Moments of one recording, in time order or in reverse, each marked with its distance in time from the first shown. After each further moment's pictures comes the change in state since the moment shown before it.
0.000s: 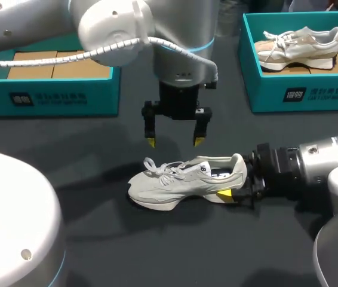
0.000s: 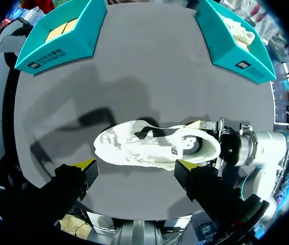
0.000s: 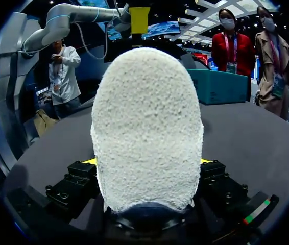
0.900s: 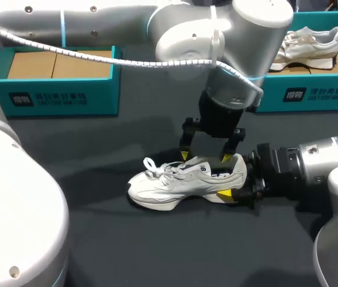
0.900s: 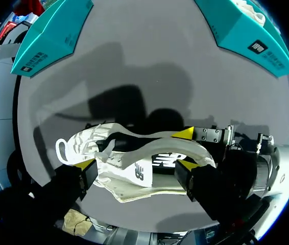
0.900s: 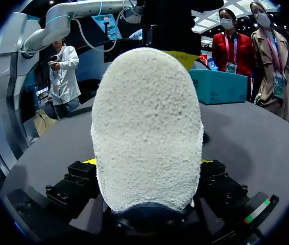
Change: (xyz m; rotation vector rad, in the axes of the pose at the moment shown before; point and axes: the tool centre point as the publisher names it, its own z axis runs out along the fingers) left arm 0.070 -0.010 0.068 -0.035 -0.151 -0.006; right arm 0.000 0.000 0.000 0.000 0.000 0.000
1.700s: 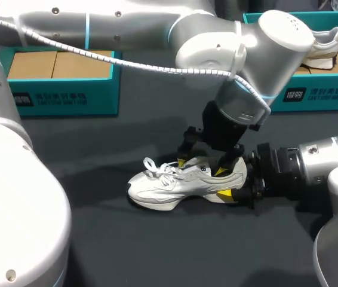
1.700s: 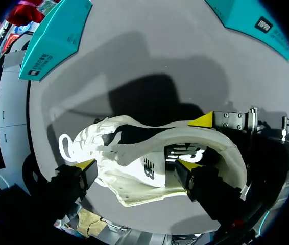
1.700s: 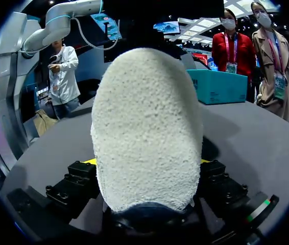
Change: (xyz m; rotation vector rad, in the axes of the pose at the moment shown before) left arm -0.012 0.014 0.022 -0.005 -0.153 0.054; right arm 0.000 0.000 0.000 0.000 0.000 0.000
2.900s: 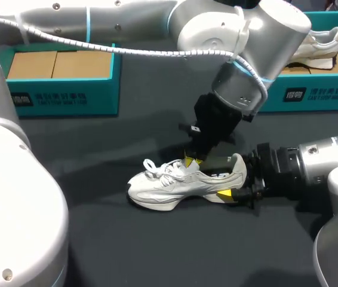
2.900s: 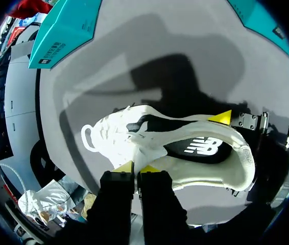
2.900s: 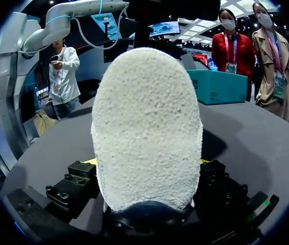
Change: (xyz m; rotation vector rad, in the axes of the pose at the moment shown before) left arm -0.031 0.007 -0.017 -0.130 -0.066 -0.047; right arm 0.000 0.000 0.000 0.000 0.000 0.000
